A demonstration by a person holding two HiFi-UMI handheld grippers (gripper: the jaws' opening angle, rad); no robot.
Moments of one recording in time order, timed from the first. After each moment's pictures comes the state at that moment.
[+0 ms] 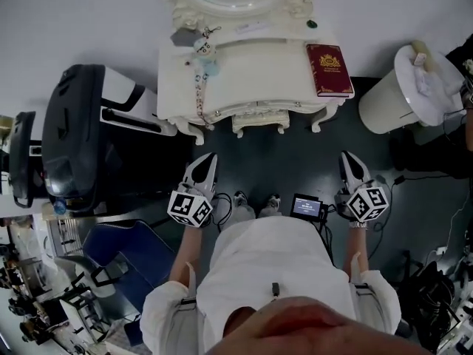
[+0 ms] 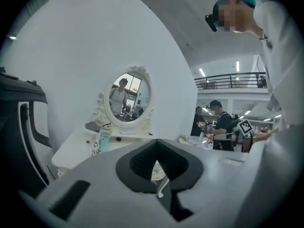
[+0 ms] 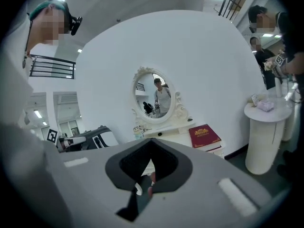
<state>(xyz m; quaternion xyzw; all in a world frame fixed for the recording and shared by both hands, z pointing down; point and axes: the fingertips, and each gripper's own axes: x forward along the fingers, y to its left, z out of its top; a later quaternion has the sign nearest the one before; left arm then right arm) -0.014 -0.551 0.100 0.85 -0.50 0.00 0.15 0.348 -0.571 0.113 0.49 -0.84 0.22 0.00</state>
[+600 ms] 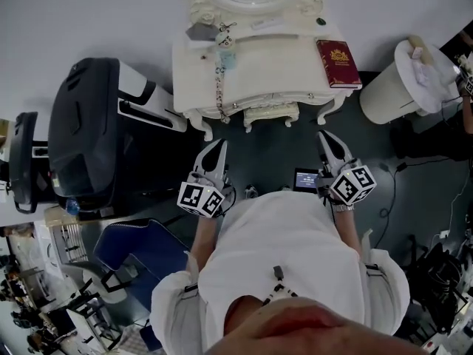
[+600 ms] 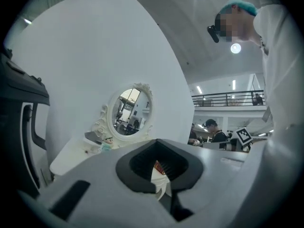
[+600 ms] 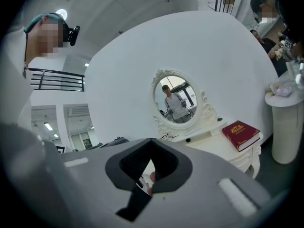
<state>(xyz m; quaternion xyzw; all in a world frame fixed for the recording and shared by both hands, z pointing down) -0.100 -0.537 0.051 0.86 -0.47 -0.10 0.14 0.147 -0.559 0.048 0.44 -0.87 0.22 -0.07</state>
